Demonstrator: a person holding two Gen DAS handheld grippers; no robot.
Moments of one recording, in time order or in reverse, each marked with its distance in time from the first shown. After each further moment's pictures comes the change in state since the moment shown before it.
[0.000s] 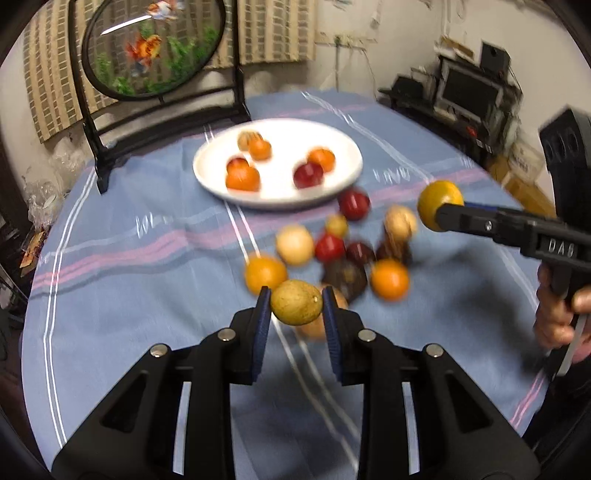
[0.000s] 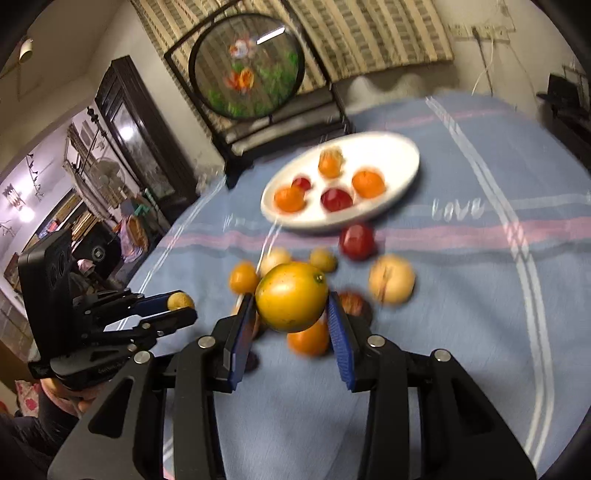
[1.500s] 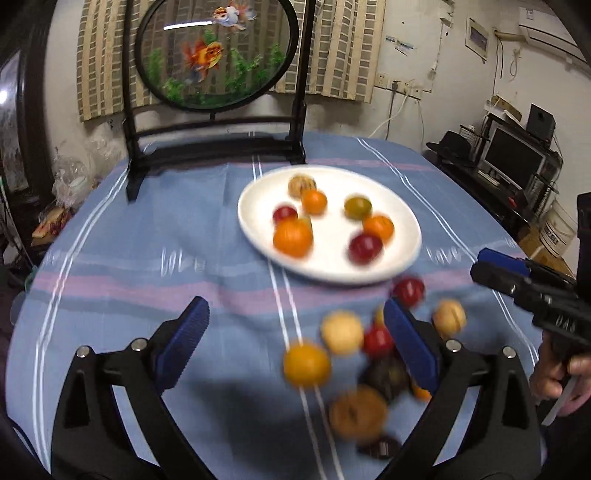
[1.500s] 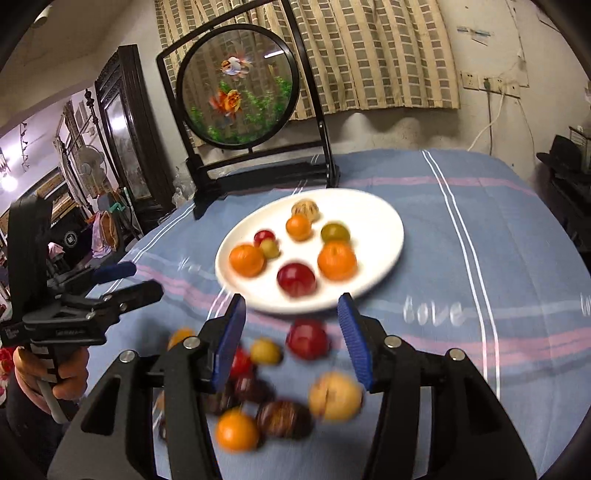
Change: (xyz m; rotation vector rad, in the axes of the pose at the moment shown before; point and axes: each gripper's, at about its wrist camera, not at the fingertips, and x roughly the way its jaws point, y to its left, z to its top) left arm 0.026 0.030 0.019 -0.195 -0.126 0.085; right arm 0.028 -0.017 0.019 -0.124 -0.051 -0.065
